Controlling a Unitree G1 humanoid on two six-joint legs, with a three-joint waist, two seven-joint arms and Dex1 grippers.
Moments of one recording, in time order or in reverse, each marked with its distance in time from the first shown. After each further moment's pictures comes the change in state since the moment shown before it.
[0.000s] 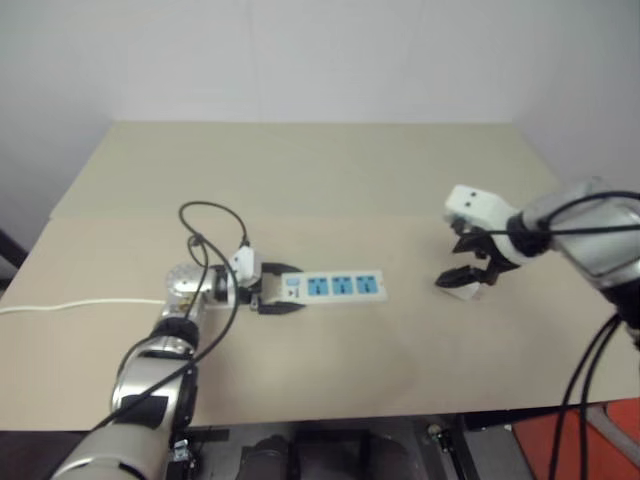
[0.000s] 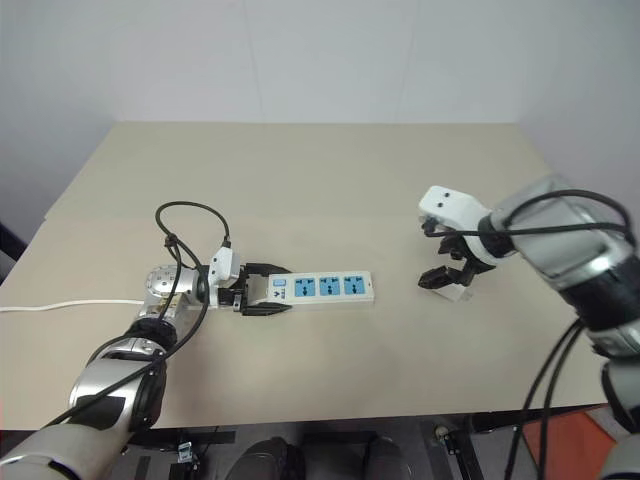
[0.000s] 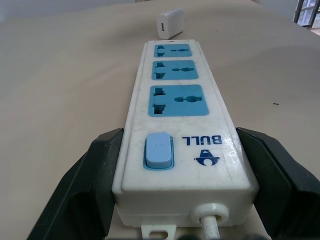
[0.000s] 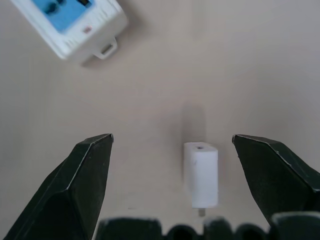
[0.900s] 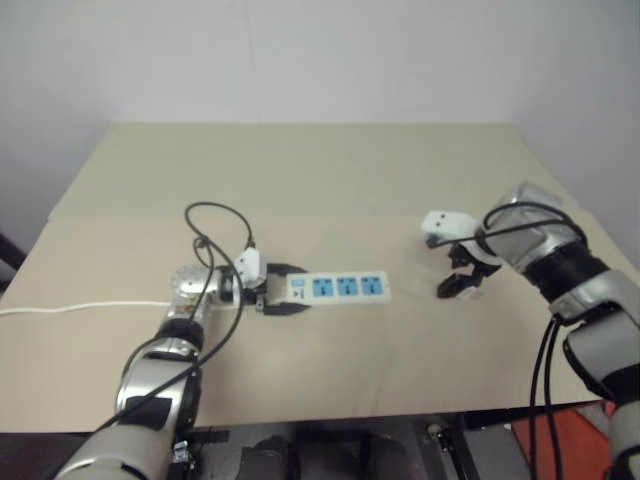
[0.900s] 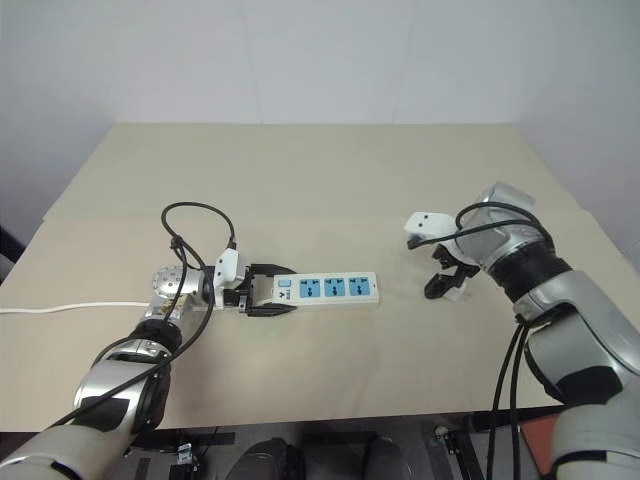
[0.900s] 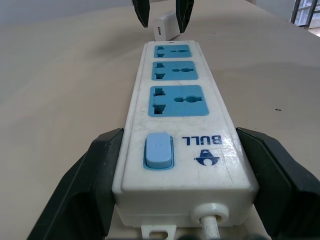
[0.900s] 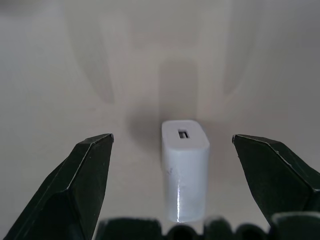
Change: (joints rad) left arm 0.008 -0.015 -0.007 -0.016 -0.001 0.020 0.007; right arm -0.035 0.223 0.087 0.441 -0.346 -0.178 0.174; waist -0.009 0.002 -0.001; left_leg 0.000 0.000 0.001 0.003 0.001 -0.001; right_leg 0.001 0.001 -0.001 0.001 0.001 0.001
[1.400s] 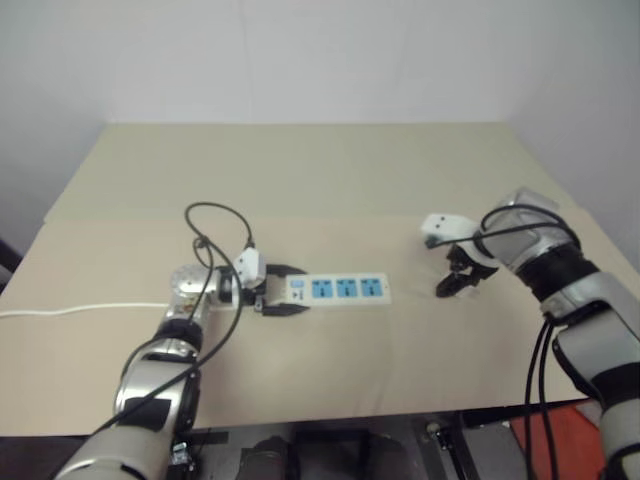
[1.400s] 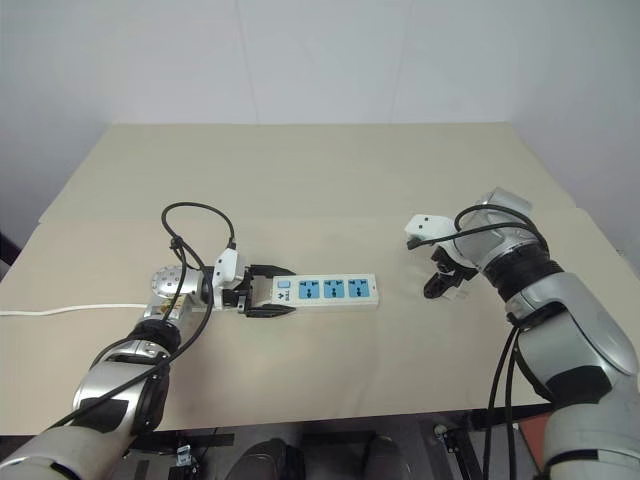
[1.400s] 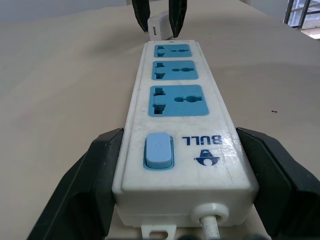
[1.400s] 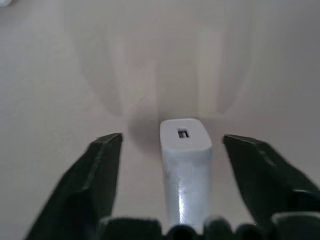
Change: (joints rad) left arm 0.009 0.001 0.000 -0.020 0.000 0.018 -0.009; right arm 0.004 0.047 -0.039 0.078 -0.020 -0.023 -0.001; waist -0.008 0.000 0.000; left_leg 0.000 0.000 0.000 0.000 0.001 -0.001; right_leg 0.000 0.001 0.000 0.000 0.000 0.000
